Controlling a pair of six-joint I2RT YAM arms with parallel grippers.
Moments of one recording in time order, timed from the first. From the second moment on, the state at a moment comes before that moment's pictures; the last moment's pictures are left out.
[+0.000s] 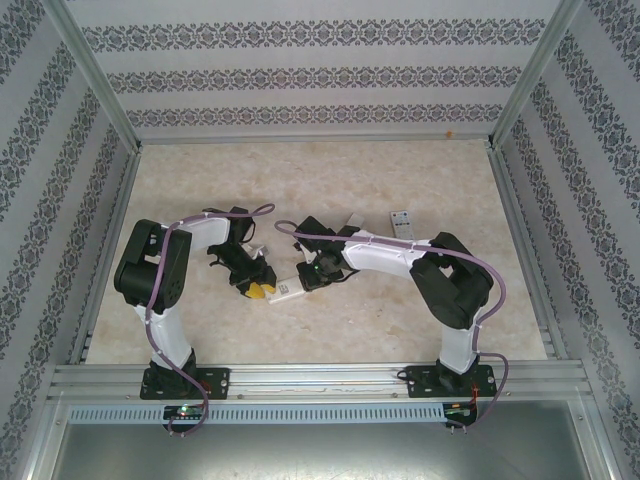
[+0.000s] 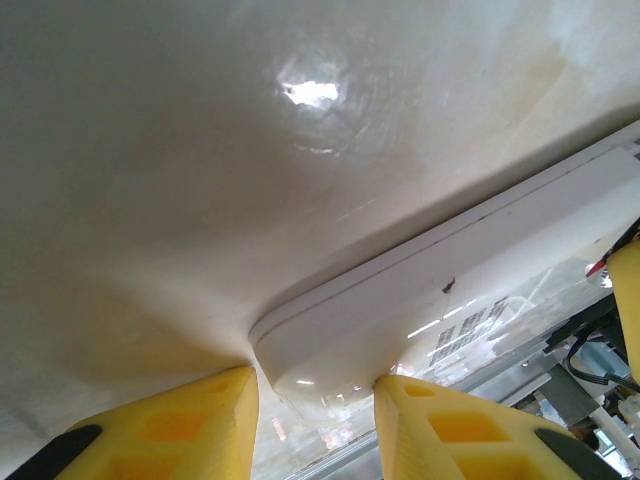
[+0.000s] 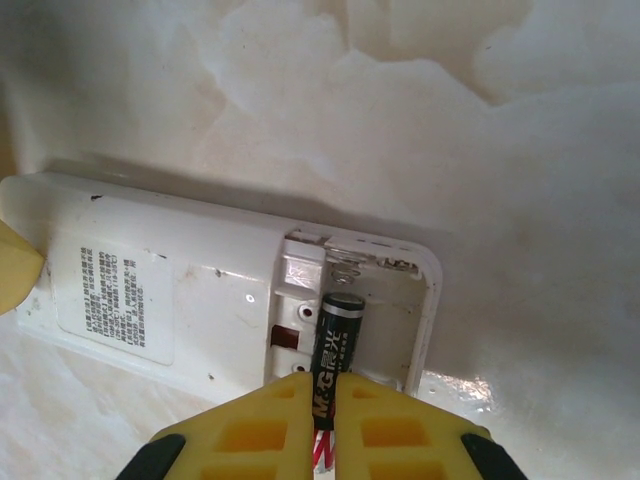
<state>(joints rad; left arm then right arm) -0.26 1.87 1.06 -0.95 0.64 -0.32 0.84 1.87 1.21 -0.57 -0.22 0.47</state>
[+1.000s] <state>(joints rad) -0.26 1.87 1.06 -0.95 0.64 -0.32 0.85 1.73 1.17 -0.48 -0.18 0.52</state>
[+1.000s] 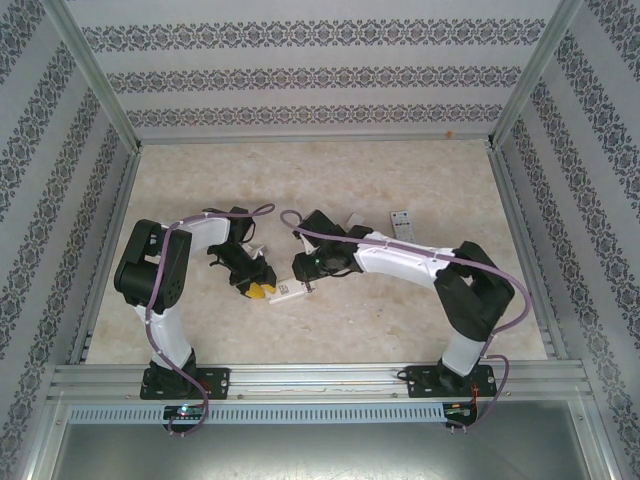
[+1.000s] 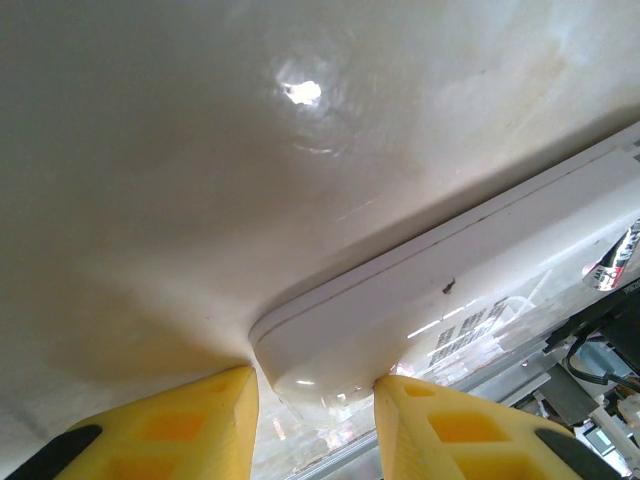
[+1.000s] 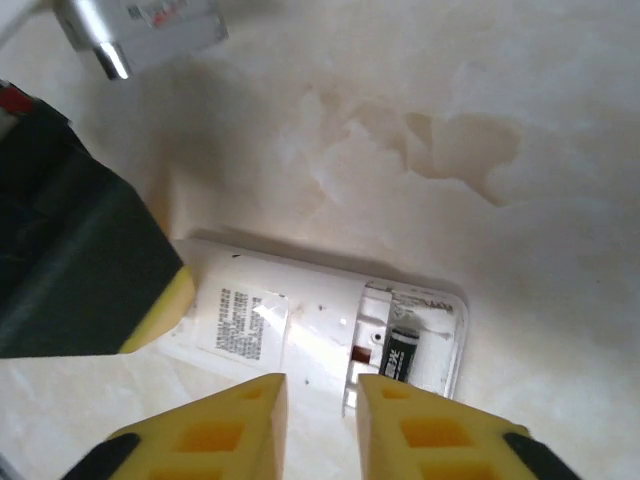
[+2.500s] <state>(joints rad) -0.26 1.87 1.06 -0.95 0.64 -0.32 0.85 1.85 1.15 -0.50 -0.19 0.59</state>
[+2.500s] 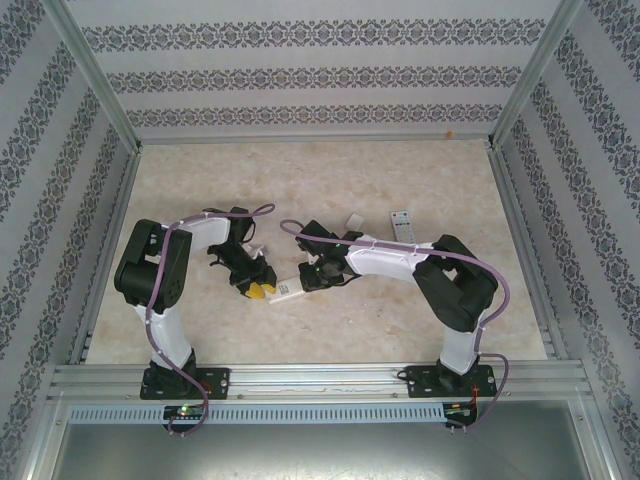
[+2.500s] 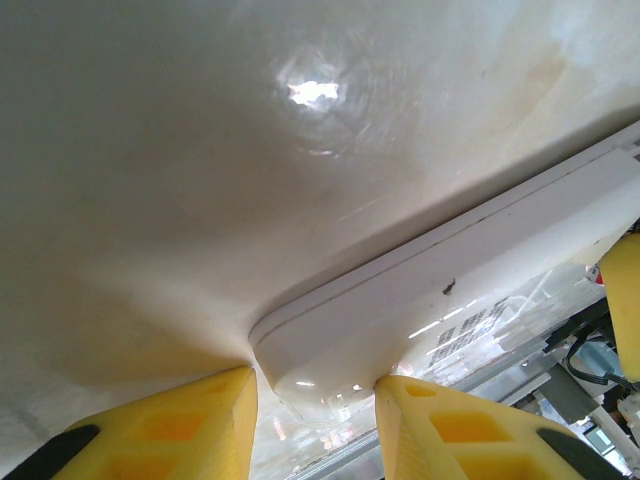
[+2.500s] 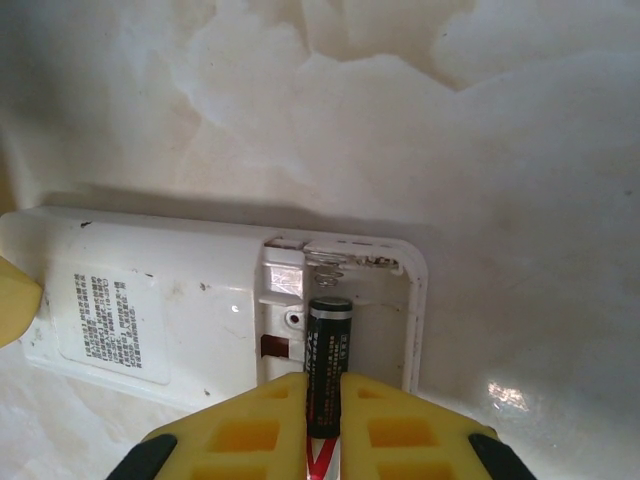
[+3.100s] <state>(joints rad) -0.26 1.87 1.06 -0.95 0.65 -0.32 0.84 1.82 1.09 -0.41 -0.21 0.48</state>
